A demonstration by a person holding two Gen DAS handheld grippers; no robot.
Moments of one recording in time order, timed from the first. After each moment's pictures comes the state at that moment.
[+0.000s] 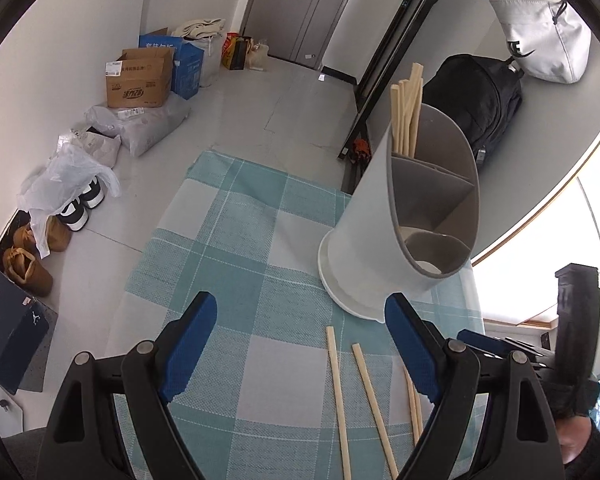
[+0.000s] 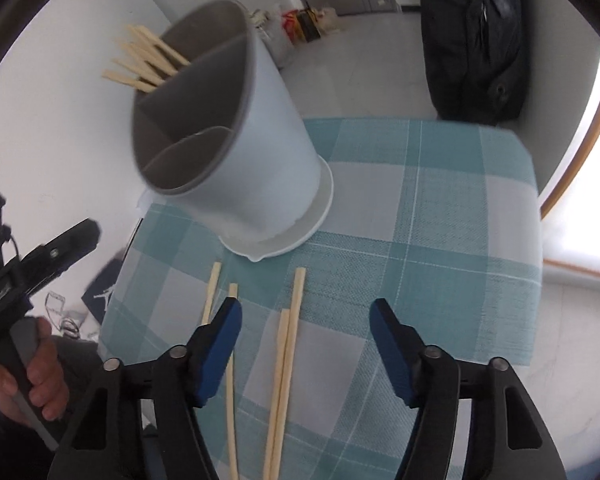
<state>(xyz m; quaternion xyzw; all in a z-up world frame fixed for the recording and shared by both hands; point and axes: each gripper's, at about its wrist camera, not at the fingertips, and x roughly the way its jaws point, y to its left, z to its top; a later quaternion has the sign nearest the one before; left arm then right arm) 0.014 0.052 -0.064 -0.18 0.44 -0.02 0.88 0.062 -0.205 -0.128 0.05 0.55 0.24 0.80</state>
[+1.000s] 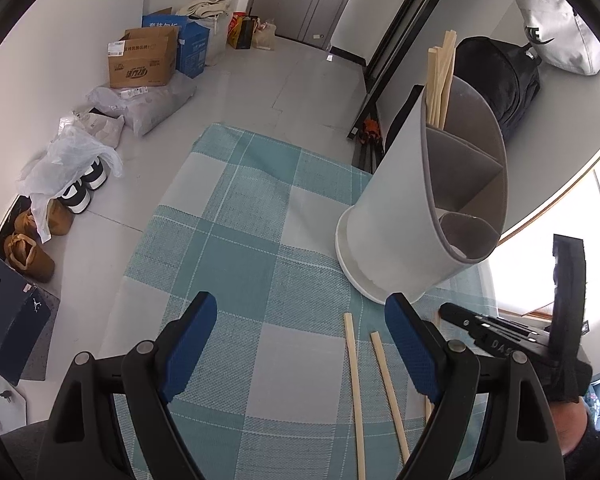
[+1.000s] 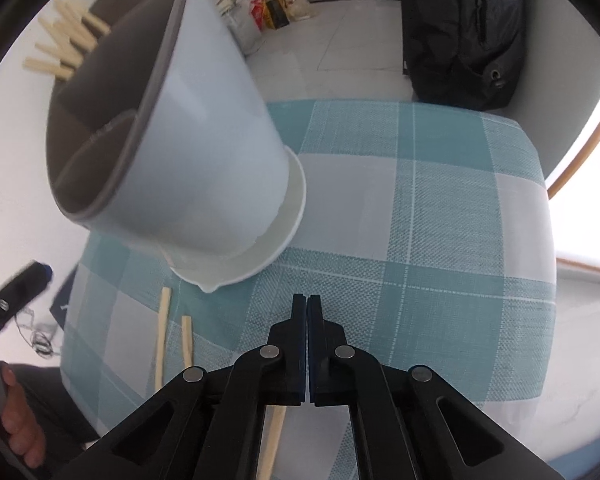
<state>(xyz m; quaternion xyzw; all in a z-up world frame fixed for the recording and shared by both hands) 0.023 0.054 -0.084 -0.18 0.47 -0.02 0.86 0.072 -0.199 -0.141 0.03 0.55 0.19 0.81</state>
